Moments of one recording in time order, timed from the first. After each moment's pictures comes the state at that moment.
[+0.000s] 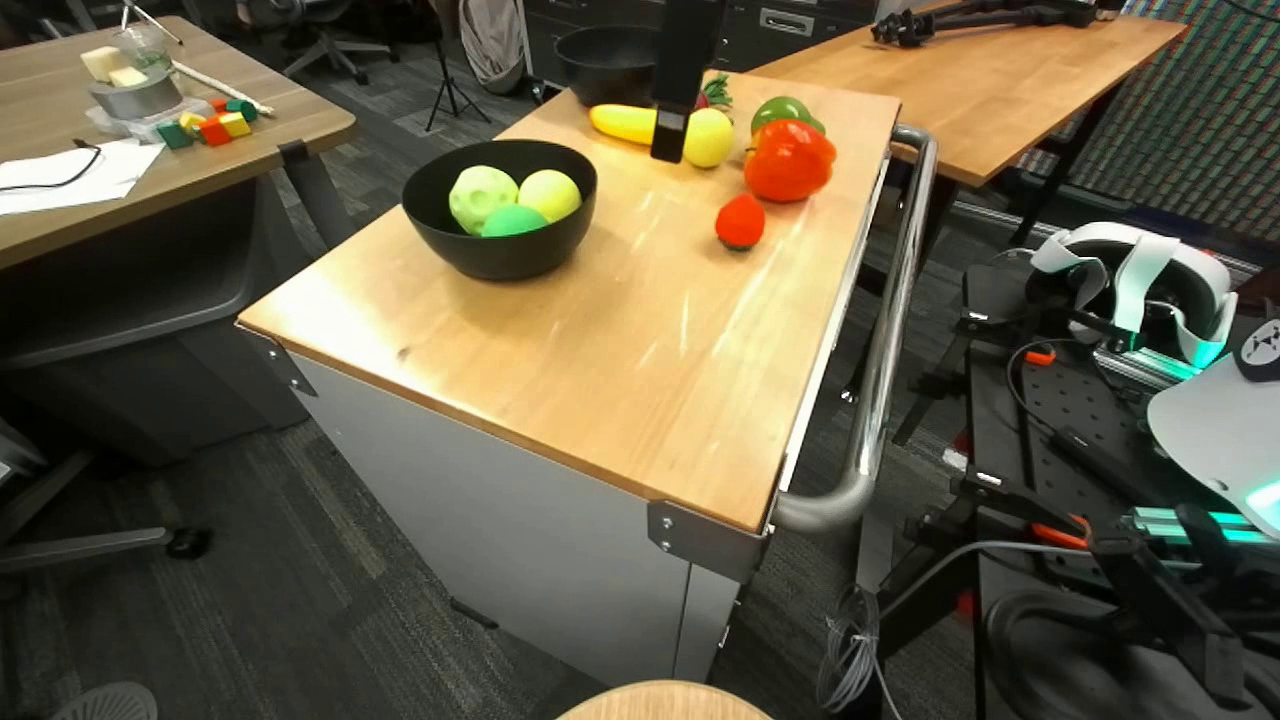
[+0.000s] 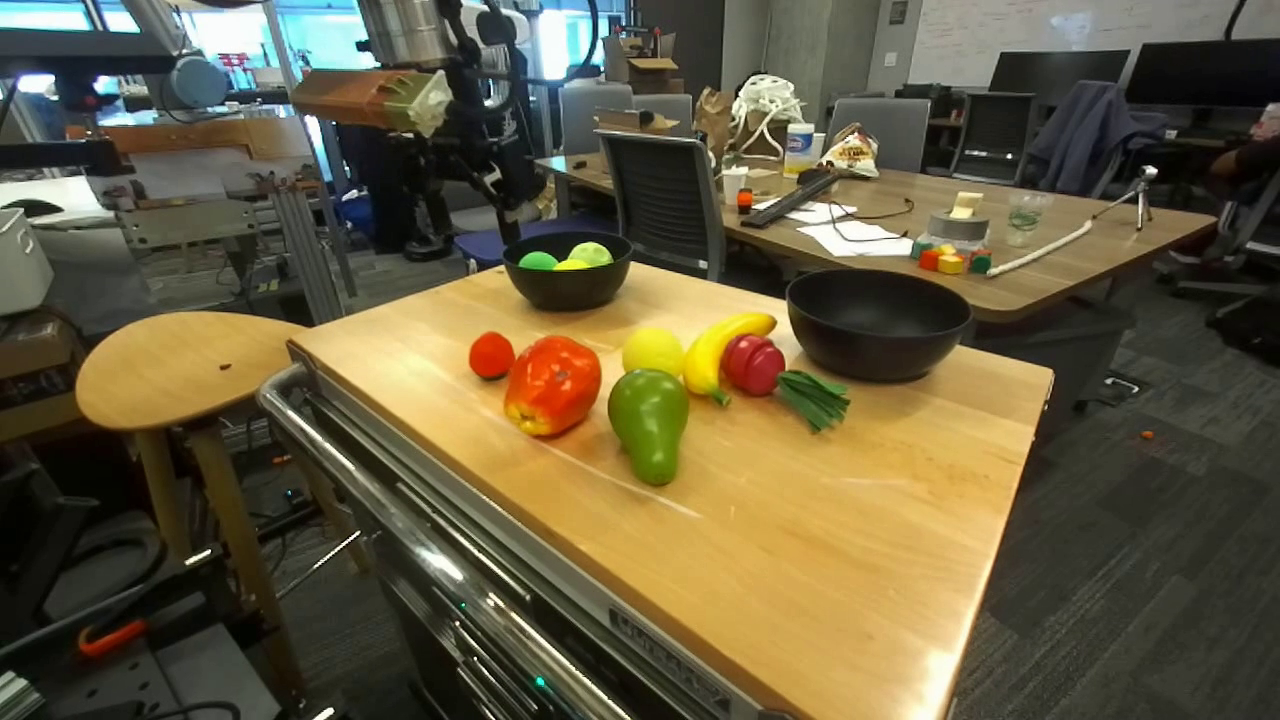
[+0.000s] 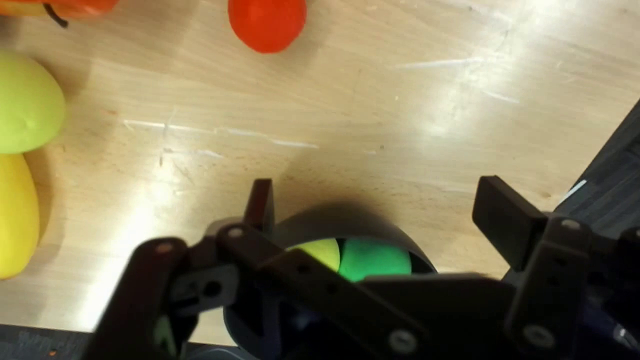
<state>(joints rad) 0.10 -0.12 0.06 -2.36 0.01 2.40 -0.08</state>
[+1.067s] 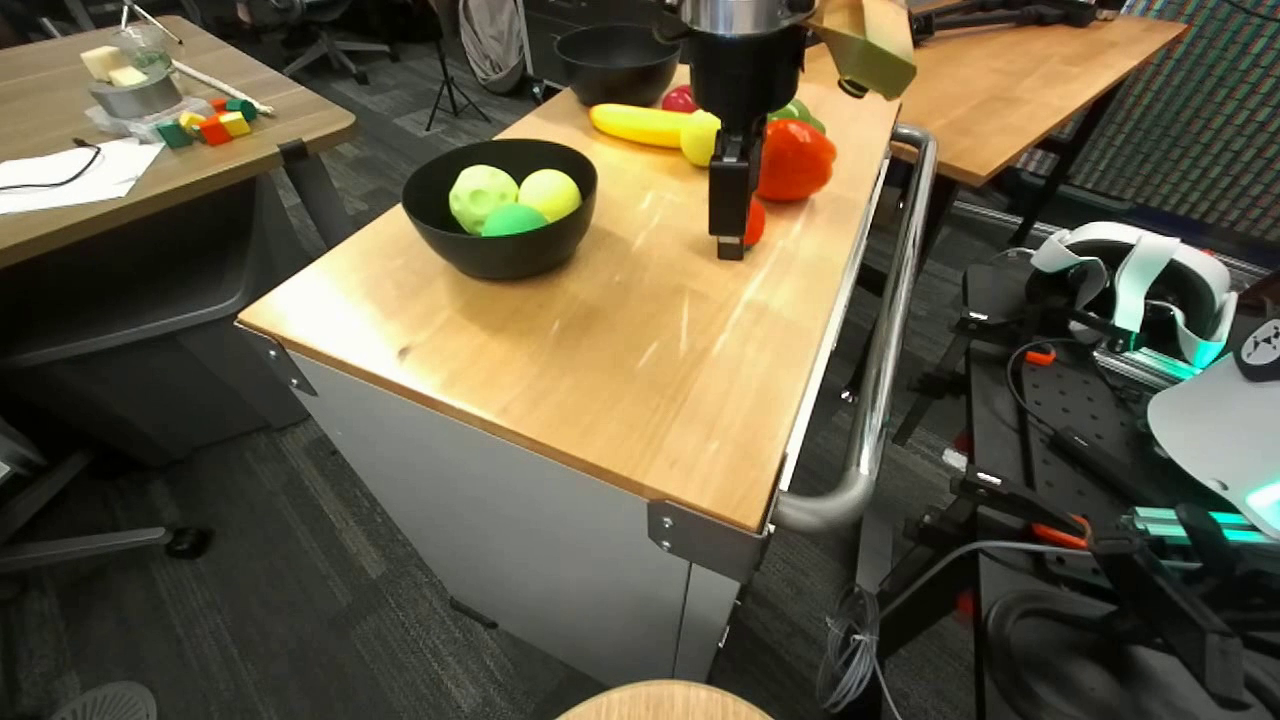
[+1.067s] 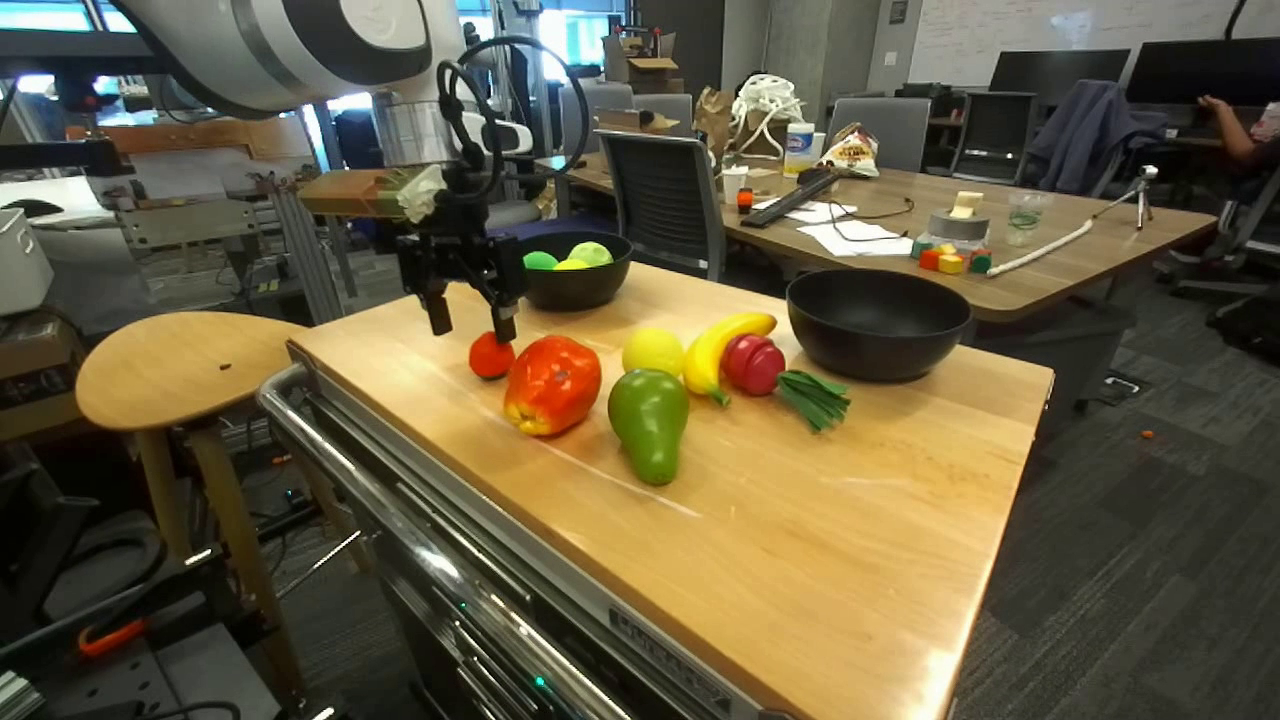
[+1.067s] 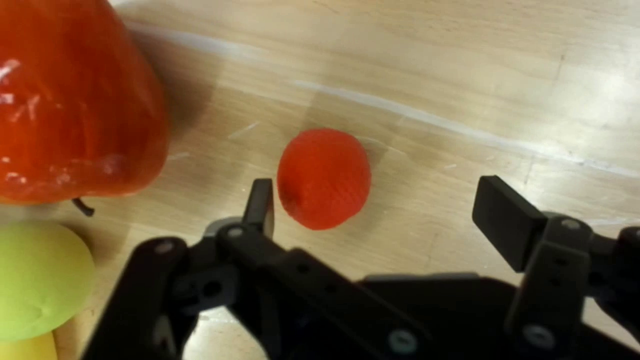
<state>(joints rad) 0.10 0.02 0.06 -2.39 -0.21 2.33 0.13</state>
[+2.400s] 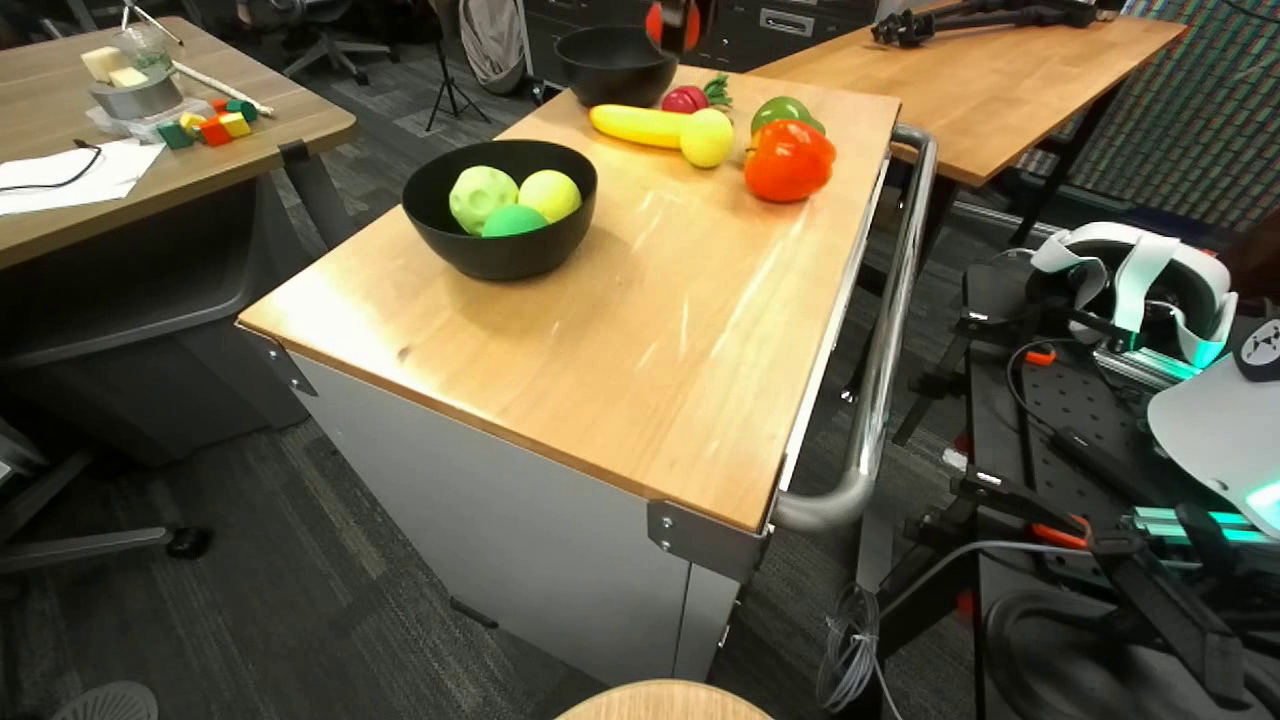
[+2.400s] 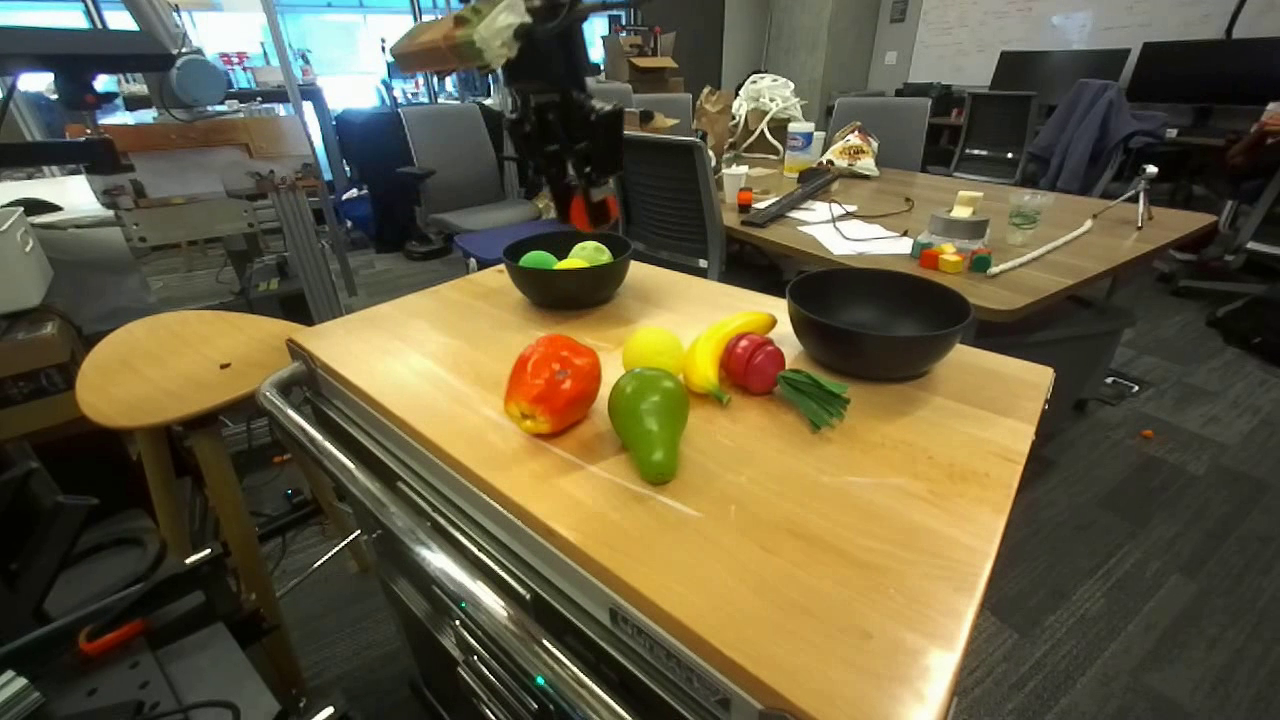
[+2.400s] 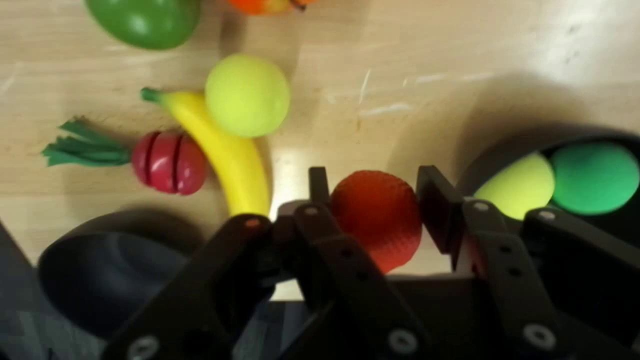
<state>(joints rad) 0.00 -0.06 -0.03 -2.17 -0.16 2.27 0.15</state>
